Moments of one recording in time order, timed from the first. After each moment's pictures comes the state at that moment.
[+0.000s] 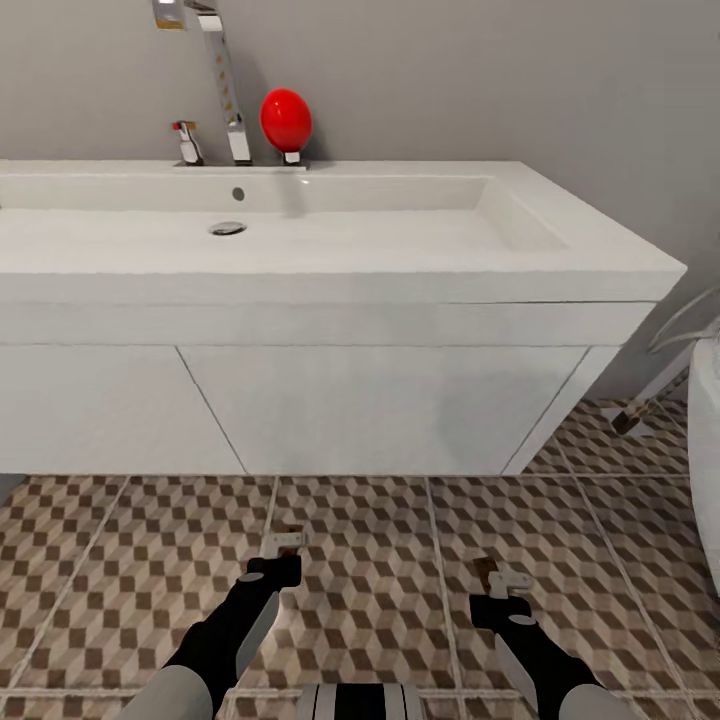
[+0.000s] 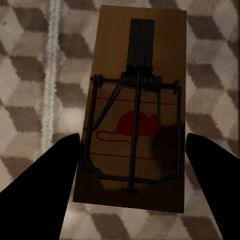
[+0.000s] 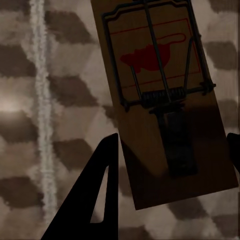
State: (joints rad) left arm -0.55 -0.10 -0.18 -0.63 0.18 0.26 0.21; right arm -0.55 -0.03 0.12 -0.37 -0.13 0.07 -0.14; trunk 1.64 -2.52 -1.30
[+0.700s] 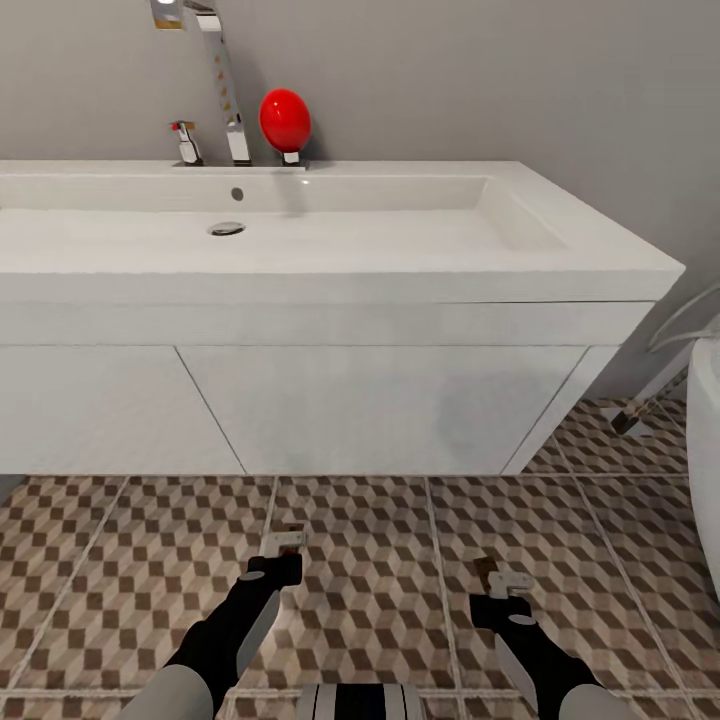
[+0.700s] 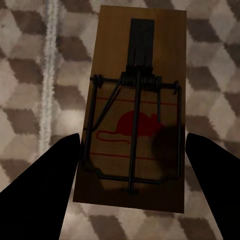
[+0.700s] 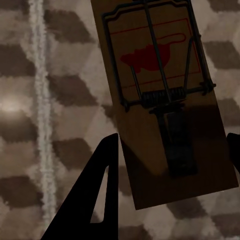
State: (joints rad) left arm -0.55 -0.10 -0.18 -0.64 0.18 0.26 0.21; right arm -0.55 -0.03 0.12 -0.37 -0.13 0.07 -0.14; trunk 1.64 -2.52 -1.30
